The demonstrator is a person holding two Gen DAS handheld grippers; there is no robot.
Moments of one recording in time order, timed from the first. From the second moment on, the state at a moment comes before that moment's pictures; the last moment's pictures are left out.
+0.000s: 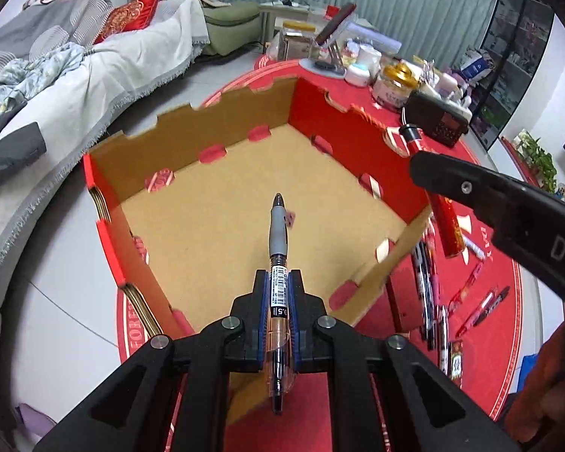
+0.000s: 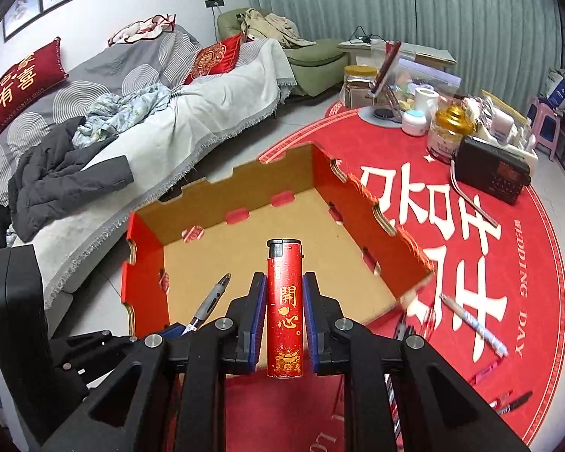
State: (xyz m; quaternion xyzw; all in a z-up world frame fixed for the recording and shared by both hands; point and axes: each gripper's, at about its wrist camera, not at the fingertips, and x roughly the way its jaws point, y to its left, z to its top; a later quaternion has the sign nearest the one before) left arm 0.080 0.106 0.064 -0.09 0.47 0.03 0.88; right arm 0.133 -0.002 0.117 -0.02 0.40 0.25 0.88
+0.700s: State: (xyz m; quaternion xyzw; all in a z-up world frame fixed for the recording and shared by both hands) left arm 0.129 0.135 0.039 -0.10 0.50 0.05 0.86; right arm 0.176 0.032 0.078 -0.03 0.44 0.27 0.86
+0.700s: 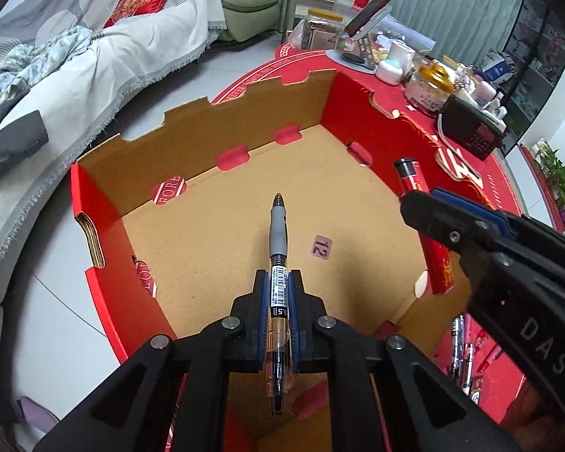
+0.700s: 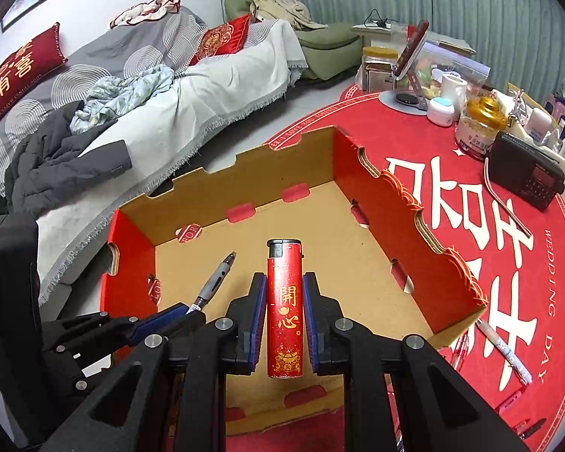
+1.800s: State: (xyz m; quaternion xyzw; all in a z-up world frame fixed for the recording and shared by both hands) left arm 0.140 0.137 0.029 -0.10 0.51 0.06 0.85; right arm 0.190 0.028 0.060 -0.02 0.48 0.25 0.84
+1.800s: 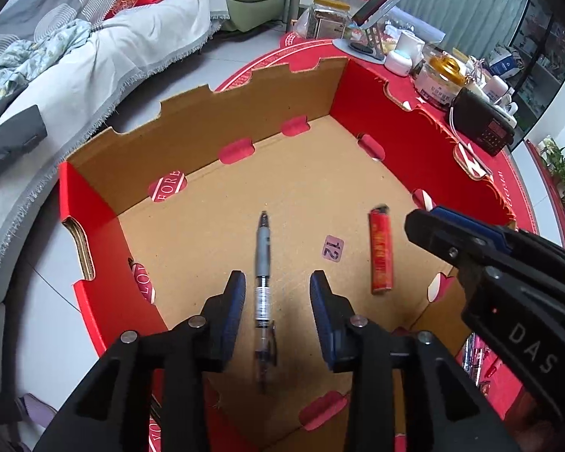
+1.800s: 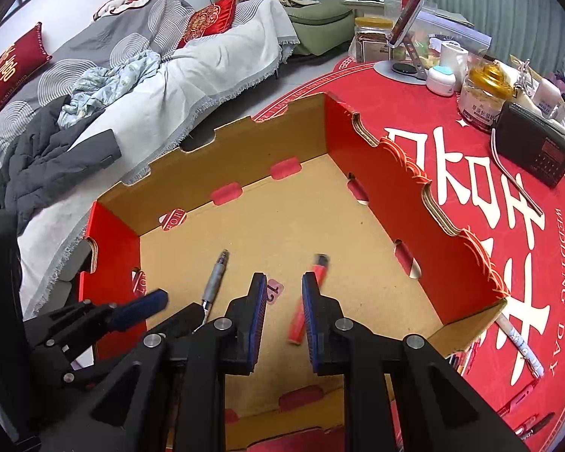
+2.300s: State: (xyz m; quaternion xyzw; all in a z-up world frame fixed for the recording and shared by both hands) left arm 0.076 0.086 0.079 -0.05 0.44 0.01 0.89; right arm 0.099 -0.048 0.100 0.01 0.42 0.23 0.88
